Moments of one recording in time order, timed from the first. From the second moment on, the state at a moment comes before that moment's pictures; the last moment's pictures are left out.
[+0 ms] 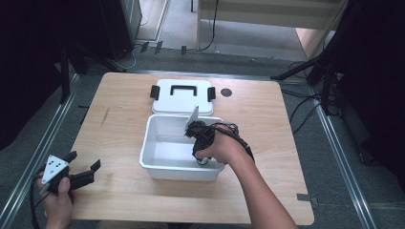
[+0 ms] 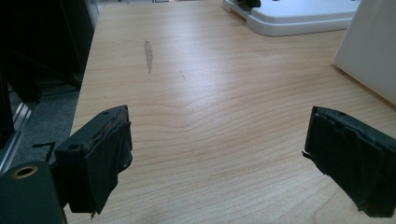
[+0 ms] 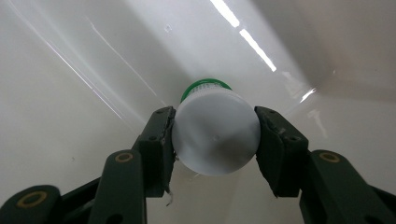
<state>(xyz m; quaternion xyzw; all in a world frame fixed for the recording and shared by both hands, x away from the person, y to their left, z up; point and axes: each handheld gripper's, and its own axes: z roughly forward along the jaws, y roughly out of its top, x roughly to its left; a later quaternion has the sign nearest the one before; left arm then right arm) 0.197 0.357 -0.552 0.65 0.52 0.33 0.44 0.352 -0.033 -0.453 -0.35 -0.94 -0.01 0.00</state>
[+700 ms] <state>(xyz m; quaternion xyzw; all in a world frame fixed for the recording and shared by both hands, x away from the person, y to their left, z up) 0.197 0.357 -0.551 0.65 0.52 0.33 0.44 0.350 -0.033 -0.453 -0.34 -0.94 -0.01 0.00</state>
